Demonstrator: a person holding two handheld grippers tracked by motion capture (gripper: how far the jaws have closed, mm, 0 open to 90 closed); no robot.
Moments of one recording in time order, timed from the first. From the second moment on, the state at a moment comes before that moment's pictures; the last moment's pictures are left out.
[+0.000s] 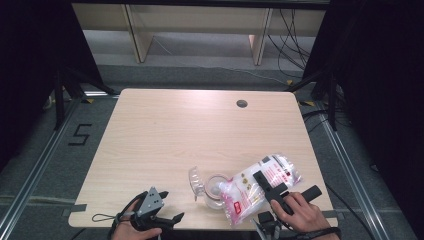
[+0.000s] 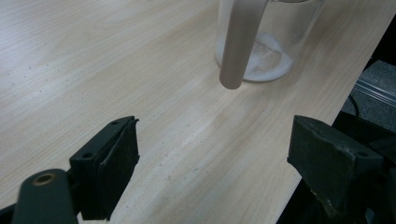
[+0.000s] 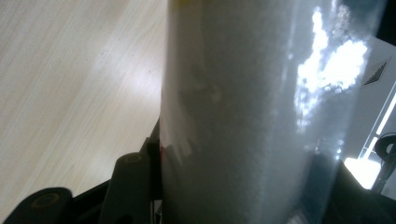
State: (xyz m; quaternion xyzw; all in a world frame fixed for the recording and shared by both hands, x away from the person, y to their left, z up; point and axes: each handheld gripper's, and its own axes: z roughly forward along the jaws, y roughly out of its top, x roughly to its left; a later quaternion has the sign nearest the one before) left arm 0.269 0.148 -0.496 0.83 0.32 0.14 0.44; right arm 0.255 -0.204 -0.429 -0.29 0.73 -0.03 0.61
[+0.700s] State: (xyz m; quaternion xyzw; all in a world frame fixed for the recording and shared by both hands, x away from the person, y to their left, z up) left arm 0.269 0.148 -0.495 0.82 0.33 0.14 0.44; right arm 0.254 -0.207 -0.431 -0.27 0.74 -0.03 0.61
